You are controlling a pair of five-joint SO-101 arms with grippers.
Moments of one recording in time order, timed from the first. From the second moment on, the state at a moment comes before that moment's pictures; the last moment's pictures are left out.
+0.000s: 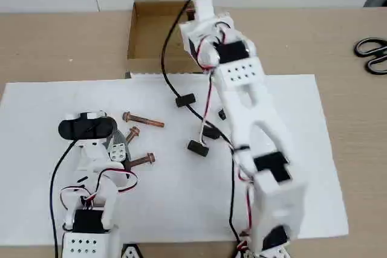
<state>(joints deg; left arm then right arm) -2.0 -94.5 96.8 39.3 11.0 -20.7 25.8 -31.2 43.3 1.9</state>
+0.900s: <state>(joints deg) -2.0 -94.5 96.8 39.3 11.0 -23.1 50.4 -89.7 89.2 7.8</state>
